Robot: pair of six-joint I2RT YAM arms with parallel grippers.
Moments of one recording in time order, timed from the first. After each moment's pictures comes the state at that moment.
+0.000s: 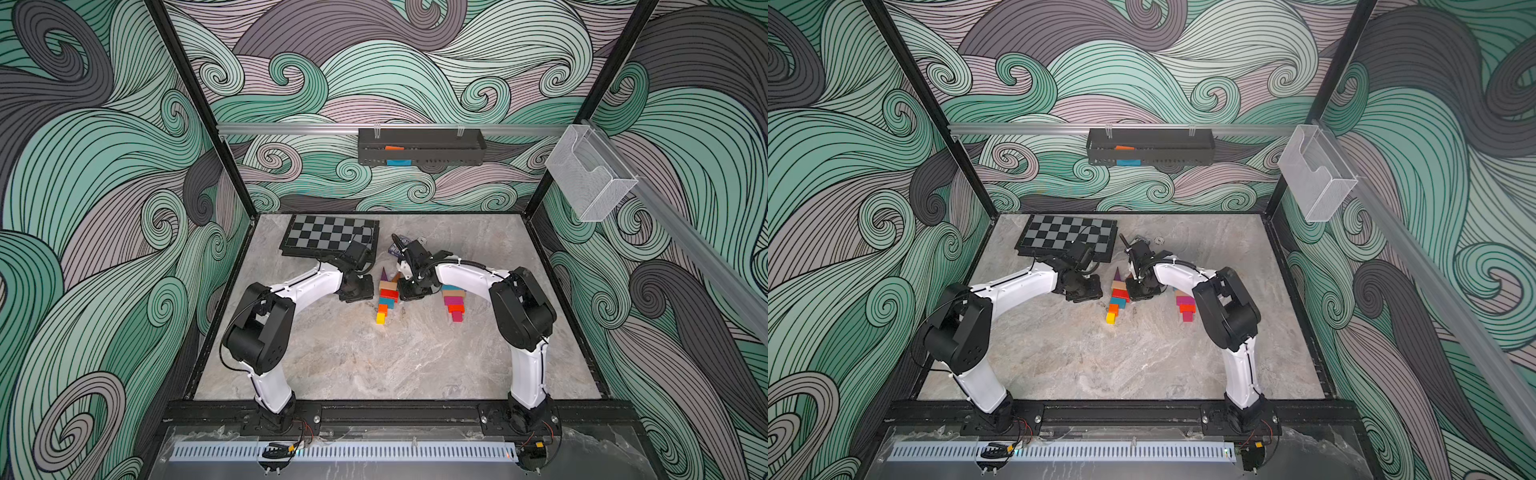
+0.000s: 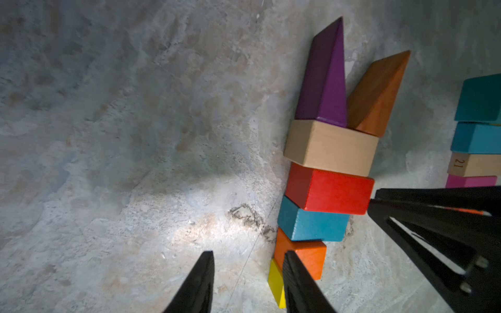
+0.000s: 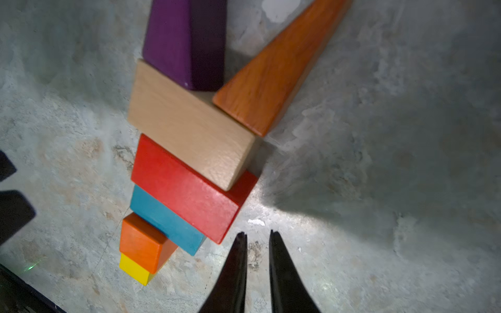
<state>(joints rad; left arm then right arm) -0.50 1.74 1.18 -0.64 0.10 -0.57 0.60 2.02 1.42 -0.69 -0.19 0.35</state>
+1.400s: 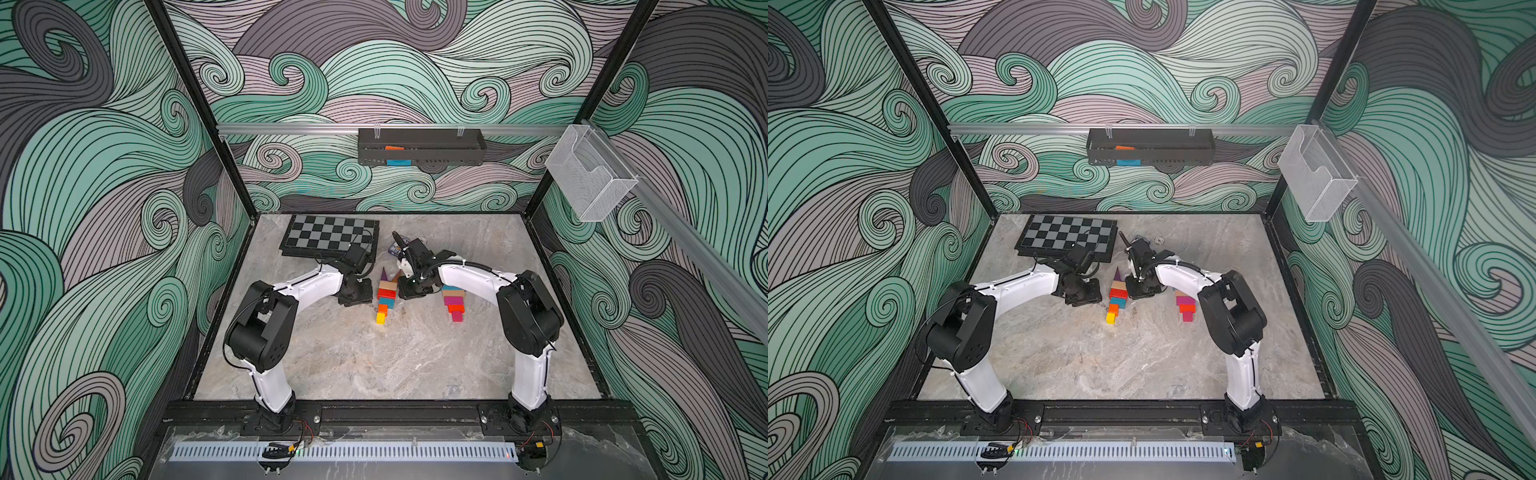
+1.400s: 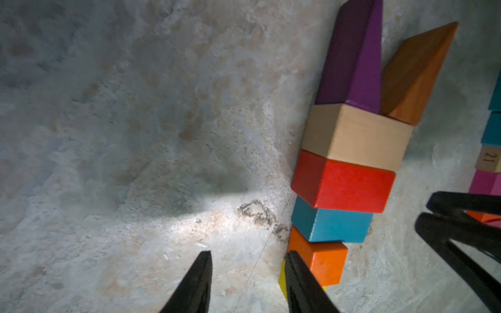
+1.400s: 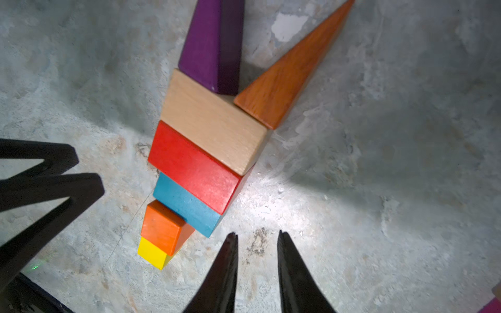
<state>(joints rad) -0.49 1.76 1.14 -0.63 0.11 -0.57 0.61 1.95 1.39 -0.69 -0.16 0.35</state>
